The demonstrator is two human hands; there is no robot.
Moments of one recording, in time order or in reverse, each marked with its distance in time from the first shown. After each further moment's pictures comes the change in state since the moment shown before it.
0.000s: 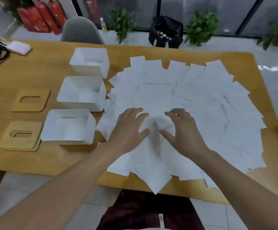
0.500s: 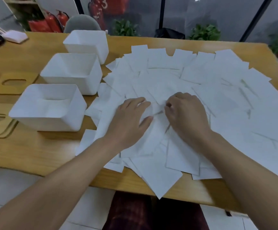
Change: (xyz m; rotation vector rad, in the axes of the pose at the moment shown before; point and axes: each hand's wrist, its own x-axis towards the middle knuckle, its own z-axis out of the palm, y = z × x) left_hand -0.002 -0.031 0.089 -0.017 0.253 0.086; right_hand 0.027 0.029 0.077 -0.199 0.328 -0.160
